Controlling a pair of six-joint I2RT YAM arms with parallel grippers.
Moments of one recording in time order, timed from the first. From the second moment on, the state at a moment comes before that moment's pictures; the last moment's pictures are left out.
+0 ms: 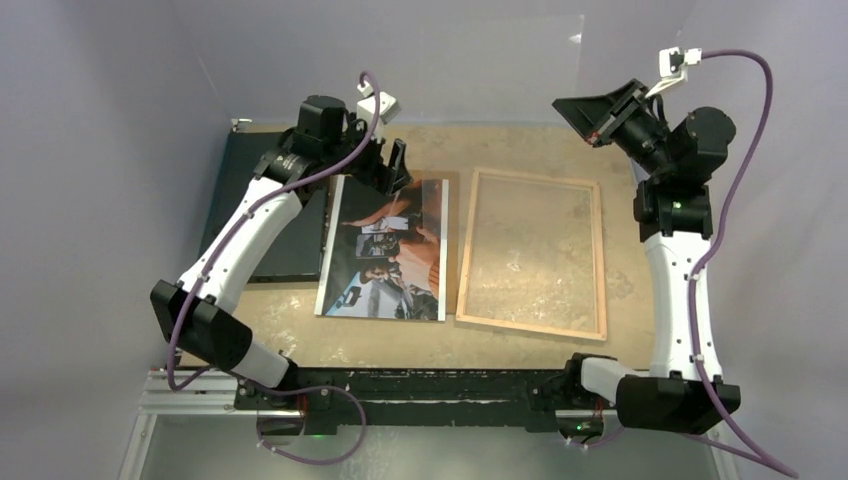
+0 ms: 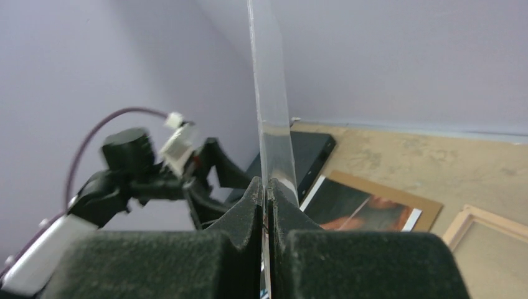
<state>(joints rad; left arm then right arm) -0.45 1.50 1.63 -0.61 0.37 0.05 -0.12 1.18 1.44 -0.04 -0.76 0.81</state>
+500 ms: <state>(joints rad) -0.35 1.53 1.42 -0.53 0.64 0.01 -0.12 1.20 1.17 -0.15 -0.74 0.78</state>
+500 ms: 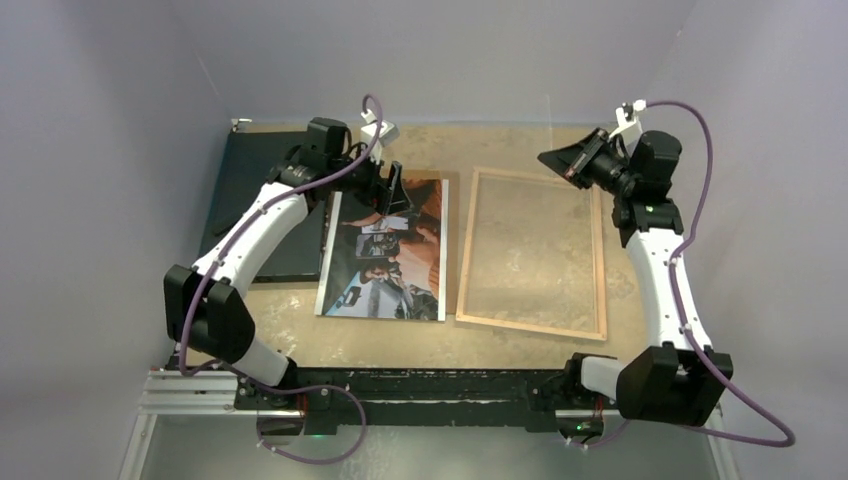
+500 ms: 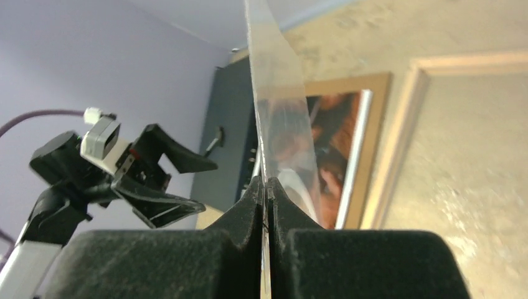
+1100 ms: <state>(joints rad) -0.59 1.72 1.27 -0.45 0.46 0.09 -0.20 1.22 1.01 -0.30 -0.47 0.58</state>
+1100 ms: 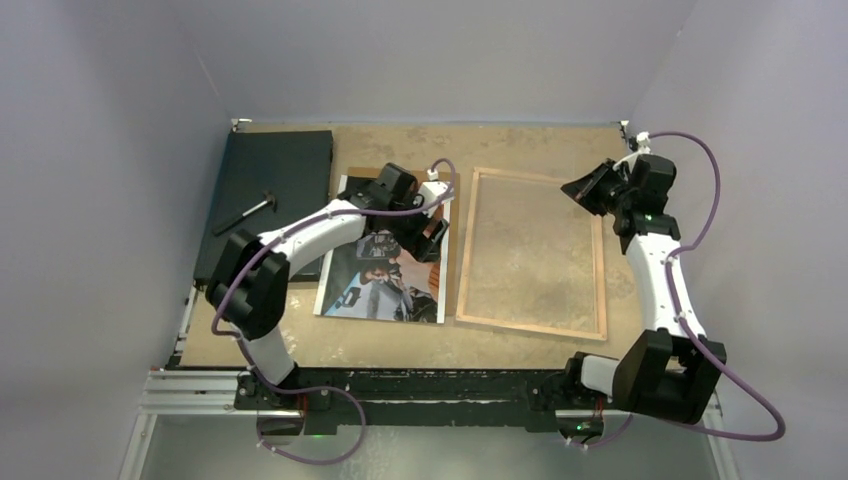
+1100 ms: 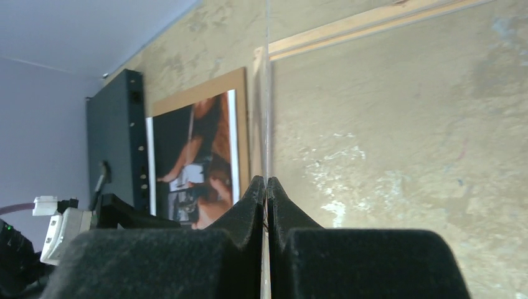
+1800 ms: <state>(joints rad) -0.71 2.04 1.41 -0.36 0.41 0.06 -0.26 1.32 0.91 -0.24 -0.55 0.57</state>
